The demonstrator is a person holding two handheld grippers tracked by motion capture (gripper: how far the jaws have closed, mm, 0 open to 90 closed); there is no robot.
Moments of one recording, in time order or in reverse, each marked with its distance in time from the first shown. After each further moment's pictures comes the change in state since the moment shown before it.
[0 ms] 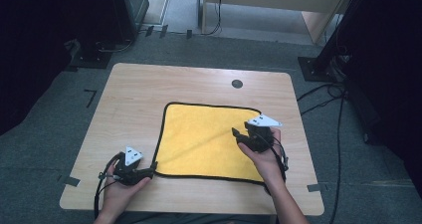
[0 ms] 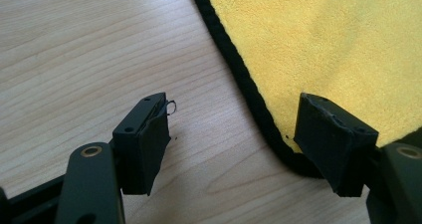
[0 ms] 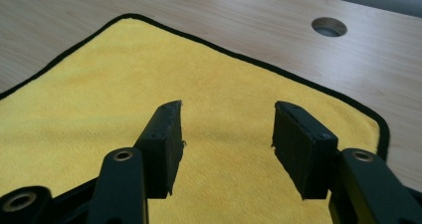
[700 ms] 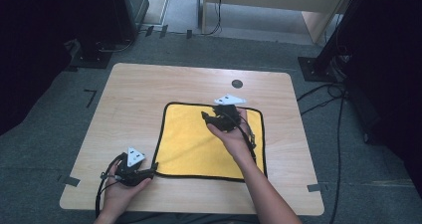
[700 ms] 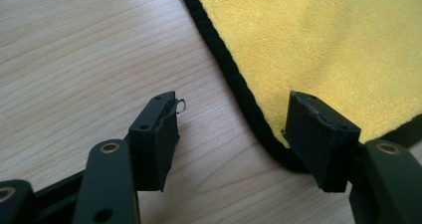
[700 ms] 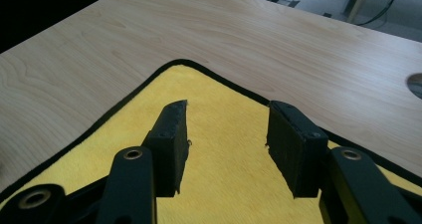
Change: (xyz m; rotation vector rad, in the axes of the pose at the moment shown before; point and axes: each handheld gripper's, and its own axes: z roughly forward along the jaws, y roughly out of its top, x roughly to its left) left arm -0.003 -0.002 0.002 0.011 -0.024 0.030; right arm 0.052 0.060 0.071 -0.001 0.108 -0.022
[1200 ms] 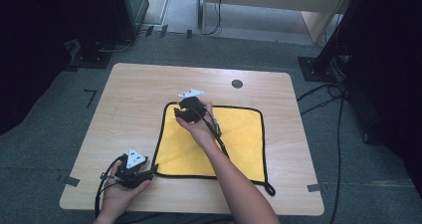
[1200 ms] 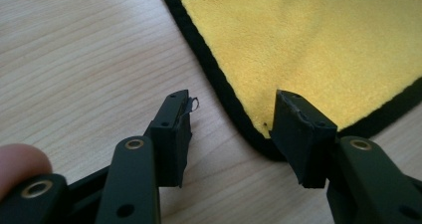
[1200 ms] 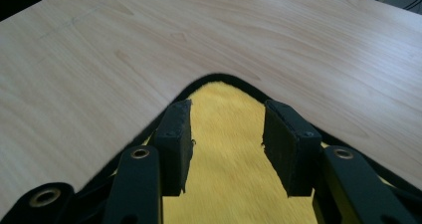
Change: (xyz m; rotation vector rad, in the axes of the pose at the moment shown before) left arm -0.003 -0.002 -0.005 0.009 -0.050 0.024; right arm 0.048 0.021 0.106 0.079 -0.005 -0.045
